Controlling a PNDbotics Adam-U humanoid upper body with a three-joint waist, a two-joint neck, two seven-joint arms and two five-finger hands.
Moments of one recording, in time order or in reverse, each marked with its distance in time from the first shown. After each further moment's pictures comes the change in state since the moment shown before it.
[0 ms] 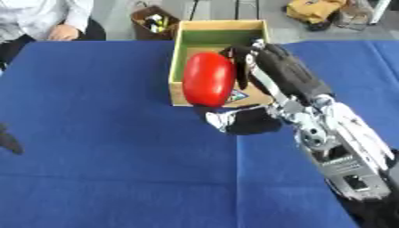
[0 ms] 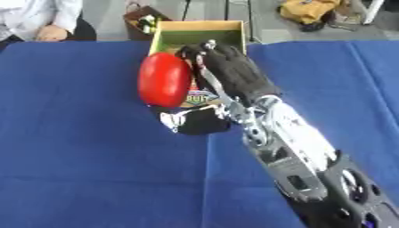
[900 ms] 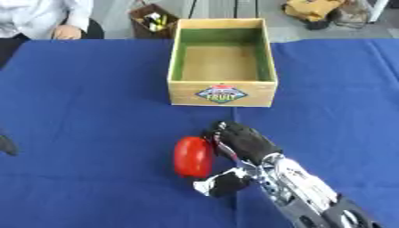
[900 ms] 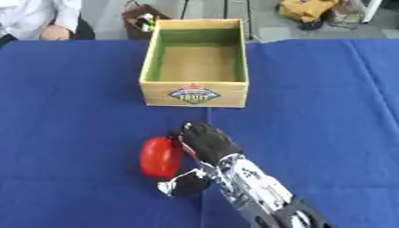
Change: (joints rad) left arm -0.003 0.000 0.000 0.000 0.003 0.000 0.000; right arm 0.176 0.107 0.100 0.175 0.135 -0.111 0.099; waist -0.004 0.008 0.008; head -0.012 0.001
